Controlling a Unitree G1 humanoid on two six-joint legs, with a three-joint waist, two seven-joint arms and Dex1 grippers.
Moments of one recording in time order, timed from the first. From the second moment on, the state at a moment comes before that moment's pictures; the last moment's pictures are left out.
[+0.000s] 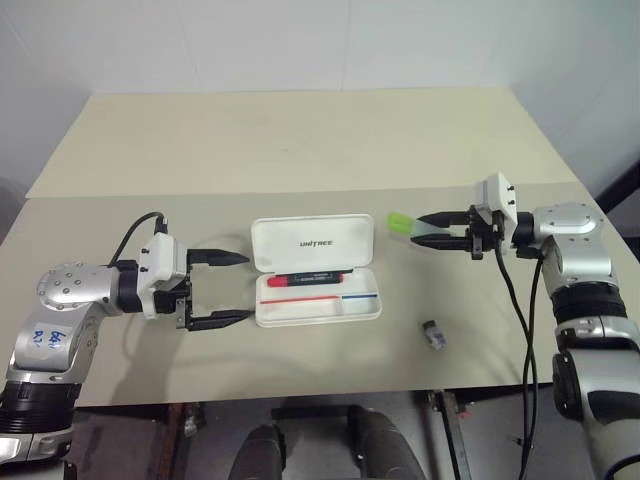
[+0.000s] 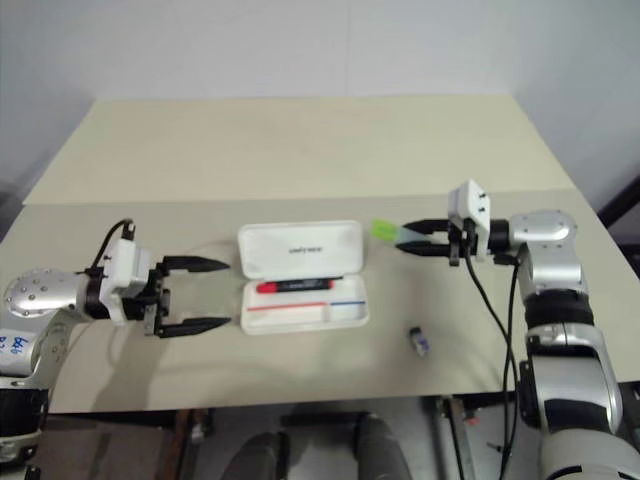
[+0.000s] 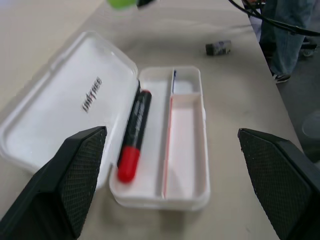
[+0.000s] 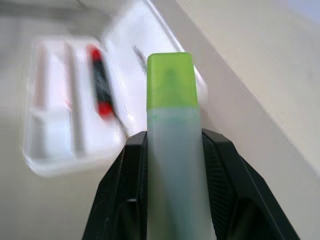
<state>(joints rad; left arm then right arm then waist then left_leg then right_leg) -0.25 0.81 0.16 -0.10 -0.47 0.17 -1.24 -0.79 -0.65 -0.01 0.55 0.28 -0.04 1.51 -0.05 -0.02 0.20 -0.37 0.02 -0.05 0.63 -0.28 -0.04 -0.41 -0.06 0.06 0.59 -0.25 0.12</state>
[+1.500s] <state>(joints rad) -0.09 0.85 0.26 -0.11 -0.47 0.15 -1.20 -0.73 -0.31 0.43 0.20 0.08 0.29 1.21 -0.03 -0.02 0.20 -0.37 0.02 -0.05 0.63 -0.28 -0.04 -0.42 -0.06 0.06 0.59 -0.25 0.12</state>
